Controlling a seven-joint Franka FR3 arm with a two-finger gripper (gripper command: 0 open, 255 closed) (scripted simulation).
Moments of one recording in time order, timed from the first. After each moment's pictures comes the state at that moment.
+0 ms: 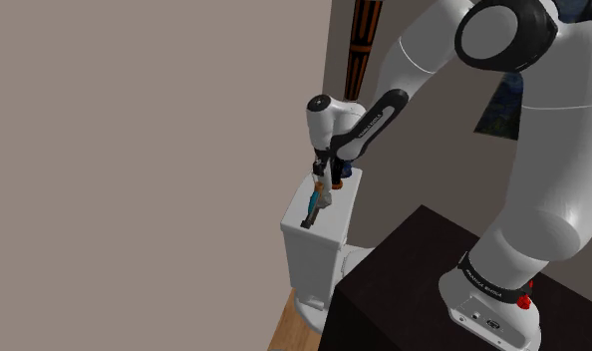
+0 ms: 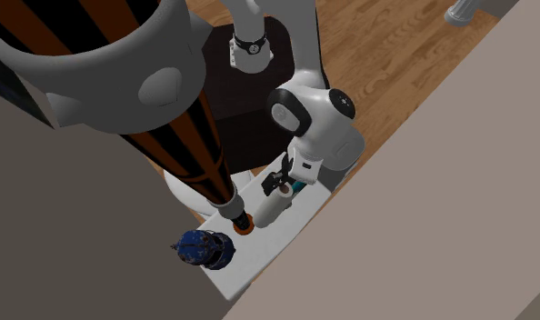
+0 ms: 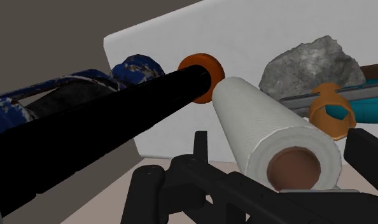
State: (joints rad) arm -0.03 0.40 0.00 -2.15 -0.80 2.55 0.38
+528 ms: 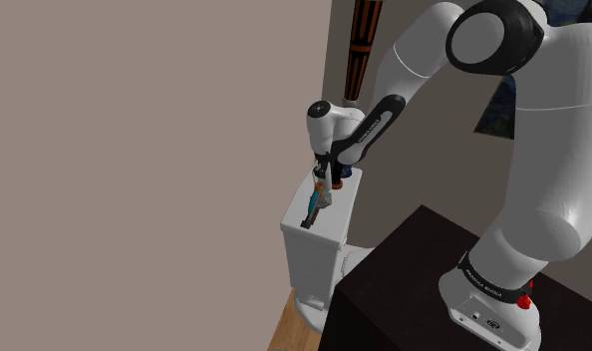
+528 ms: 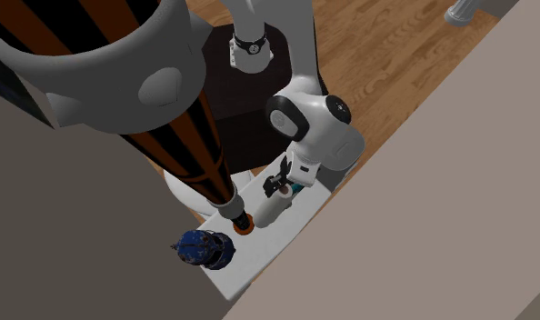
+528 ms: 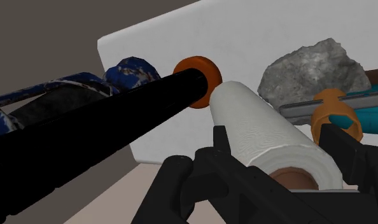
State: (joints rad) arm -0.02 0.44 -0.01 -2.14 -0.83 2.58 0.41
